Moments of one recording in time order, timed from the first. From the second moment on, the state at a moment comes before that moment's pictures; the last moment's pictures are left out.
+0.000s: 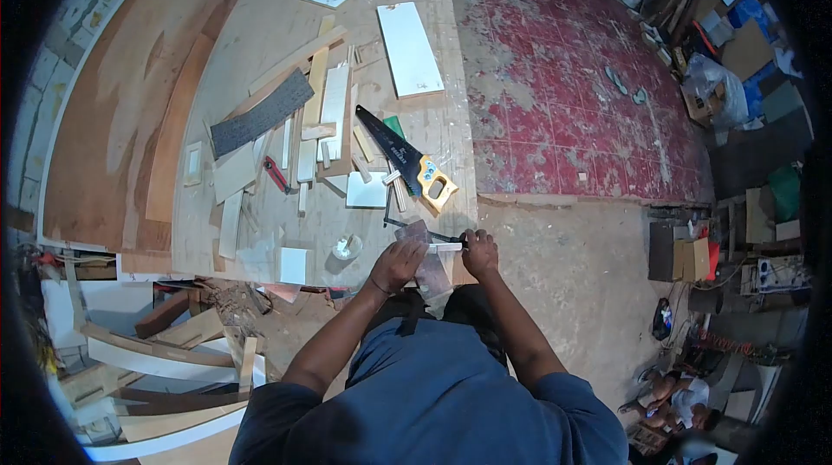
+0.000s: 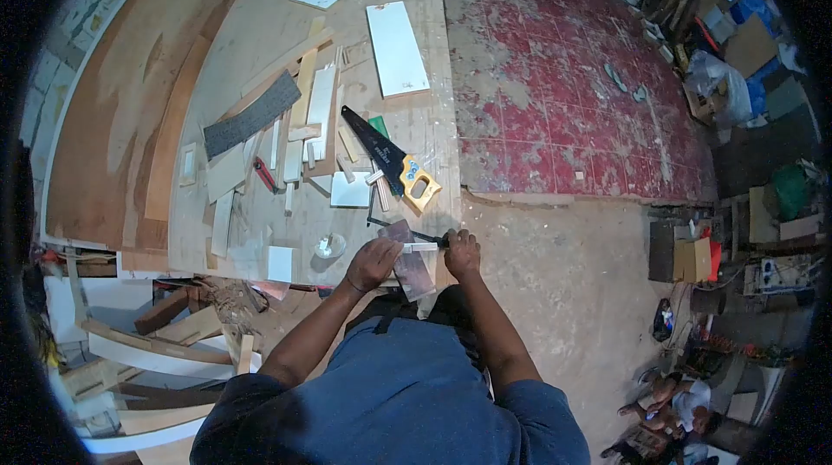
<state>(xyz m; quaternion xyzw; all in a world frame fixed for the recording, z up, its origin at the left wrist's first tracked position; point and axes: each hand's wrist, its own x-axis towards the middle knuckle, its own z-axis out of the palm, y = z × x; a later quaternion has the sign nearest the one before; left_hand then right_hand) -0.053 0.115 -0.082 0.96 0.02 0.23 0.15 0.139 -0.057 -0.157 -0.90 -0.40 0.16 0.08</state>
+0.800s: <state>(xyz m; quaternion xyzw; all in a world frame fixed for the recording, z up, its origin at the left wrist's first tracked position) -0.098 0.083 -0.078 0.89 0.29 0.17 0.32 0.199 -0.049 -0.149 -0.82 -0.41 0.32 0.26</state>
